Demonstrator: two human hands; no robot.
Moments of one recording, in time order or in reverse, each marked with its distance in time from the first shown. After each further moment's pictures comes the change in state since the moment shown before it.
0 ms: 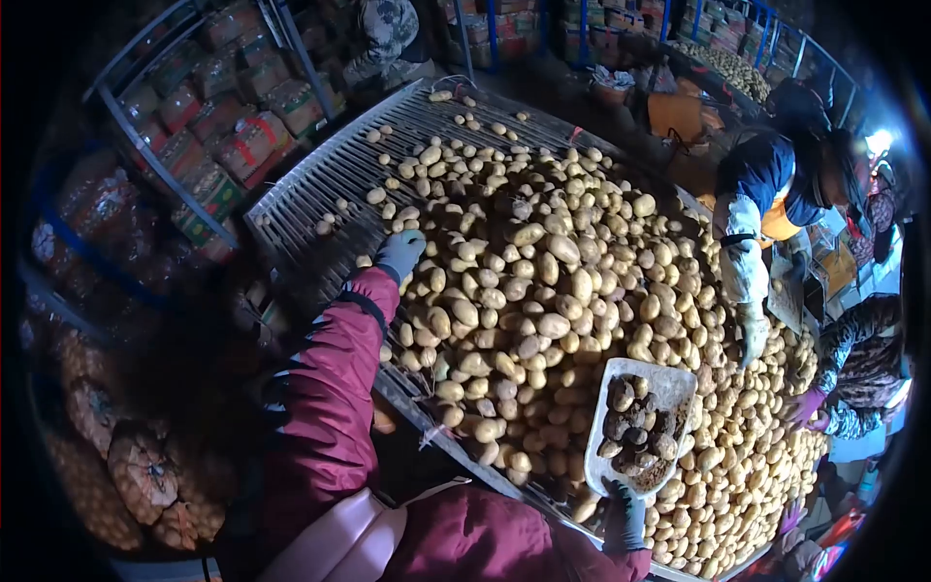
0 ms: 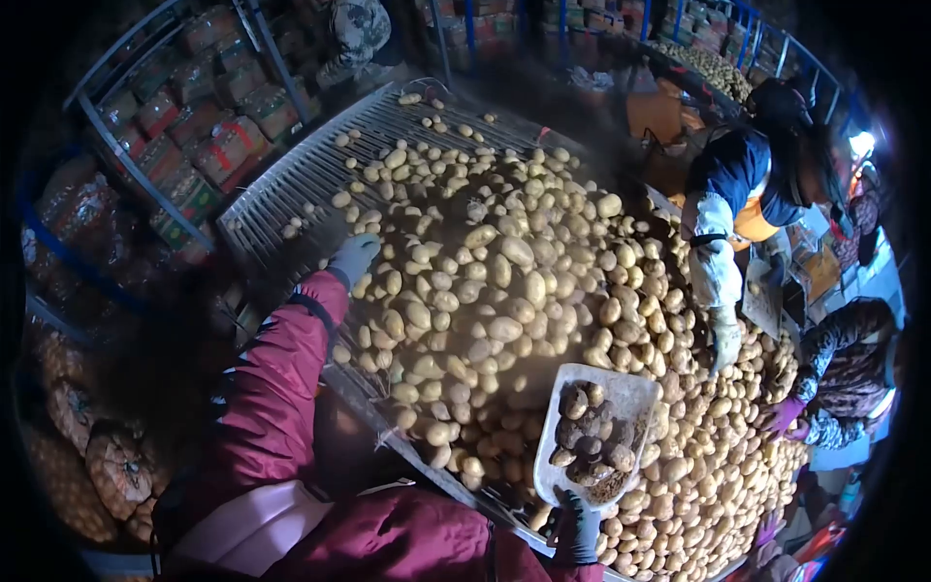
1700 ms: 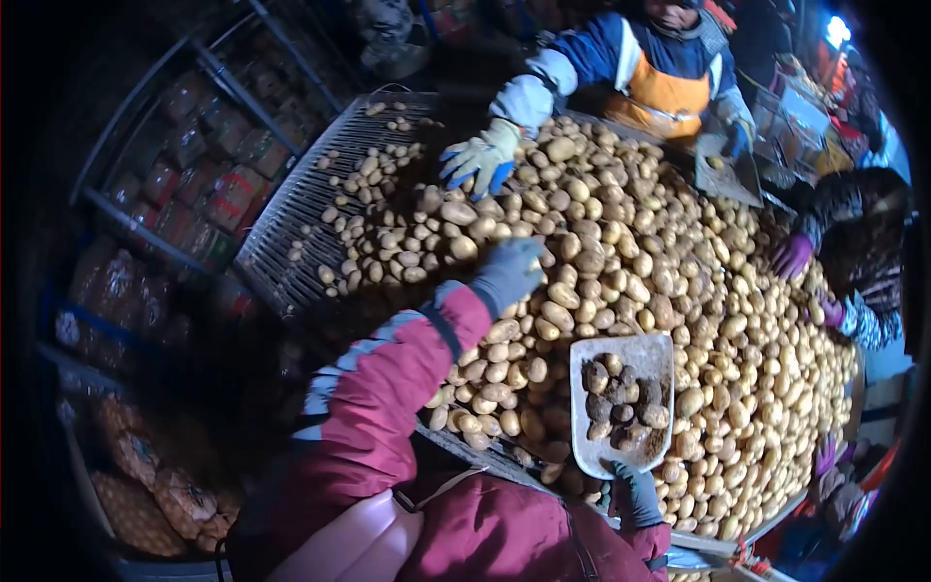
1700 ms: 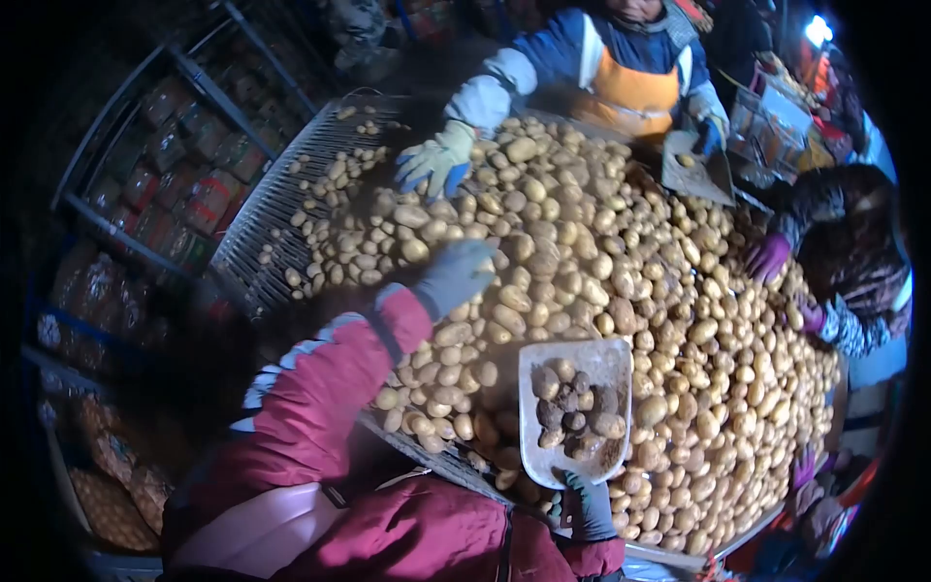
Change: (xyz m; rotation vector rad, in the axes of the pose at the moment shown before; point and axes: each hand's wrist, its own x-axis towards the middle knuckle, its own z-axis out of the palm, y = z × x) left_hand -0.133 0.212 0.282 0.339 -0.192 0.912; right_hand -0.002 0.000 -0.122 0.227 -0.173 0.172
